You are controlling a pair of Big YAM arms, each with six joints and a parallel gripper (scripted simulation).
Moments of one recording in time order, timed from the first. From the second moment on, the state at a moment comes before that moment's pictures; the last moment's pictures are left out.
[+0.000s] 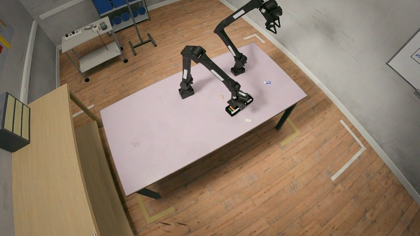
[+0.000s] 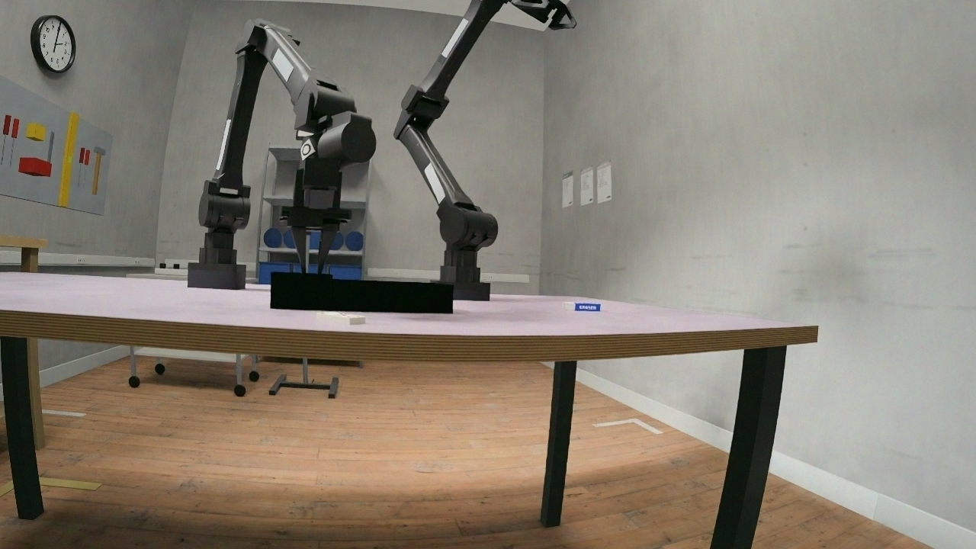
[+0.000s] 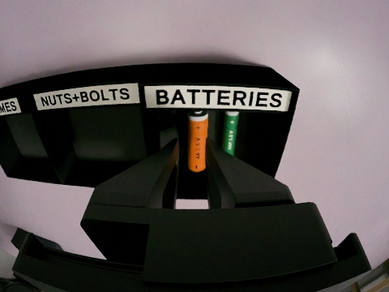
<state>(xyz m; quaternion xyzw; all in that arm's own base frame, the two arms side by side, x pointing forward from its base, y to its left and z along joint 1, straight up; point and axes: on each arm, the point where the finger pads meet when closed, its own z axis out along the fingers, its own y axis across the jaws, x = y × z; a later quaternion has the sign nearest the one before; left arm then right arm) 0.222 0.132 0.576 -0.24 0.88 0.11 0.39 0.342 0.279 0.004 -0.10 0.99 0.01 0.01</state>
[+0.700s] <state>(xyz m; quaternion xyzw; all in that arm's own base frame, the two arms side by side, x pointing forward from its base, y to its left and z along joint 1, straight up) 0.222 0.132 0.576 -0.24 0.88 0.11 0.39 0.341 0.278 0.039 -0.10 0.99 0.01 0.01</state>
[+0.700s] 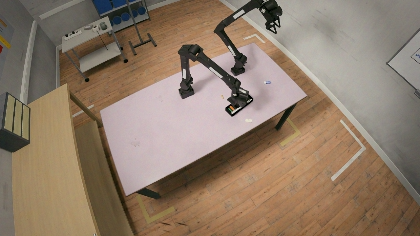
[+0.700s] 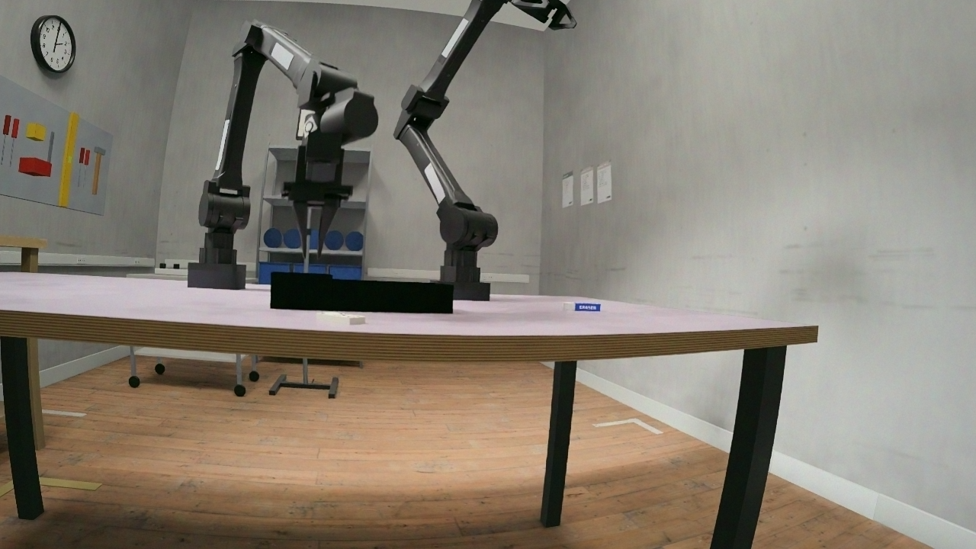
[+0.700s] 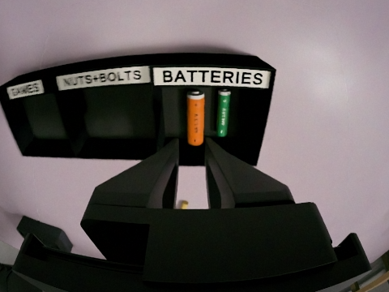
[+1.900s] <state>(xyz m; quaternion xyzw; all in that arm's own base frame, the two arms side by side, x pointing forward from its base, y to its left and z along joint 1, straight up) 0.222 0.132 0.576 -0.24 0.88 0.11 0.39 0.184 0.262 0.044 0.02 1.00 0.00 0.00</state>
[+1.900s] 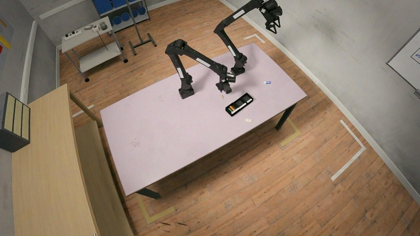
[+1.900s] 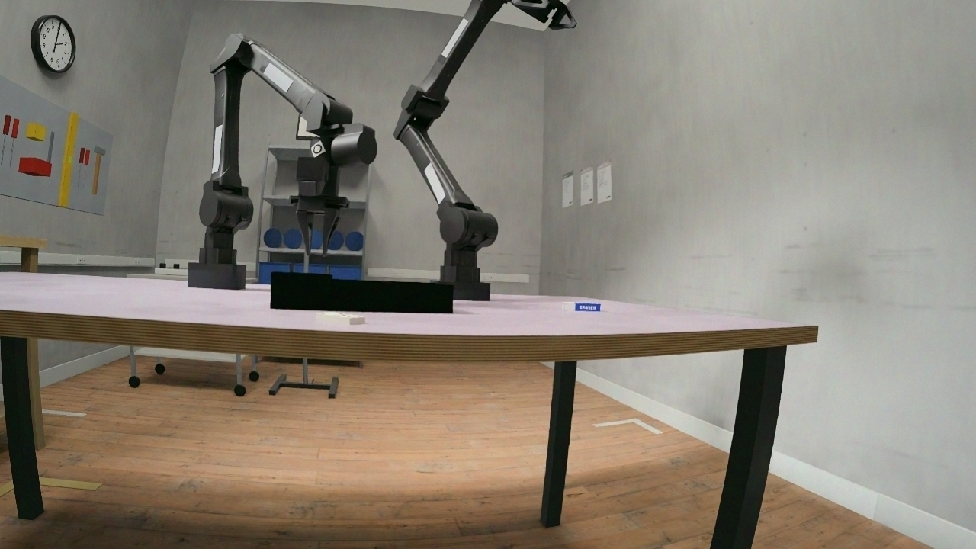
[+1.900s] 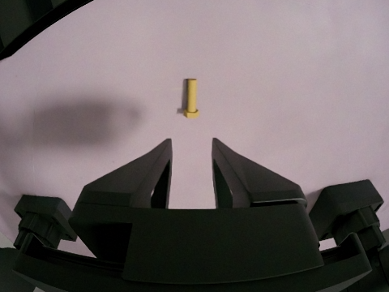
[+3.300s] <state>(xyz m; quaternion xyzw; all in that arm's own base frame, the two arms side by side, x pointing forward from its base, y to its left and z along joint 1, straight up) 0.222 0.132 0.576 -0.24 0.88 0.11 0.39 0.190 0.261 0.038 0.04 1.00 0.00 0.00</state>
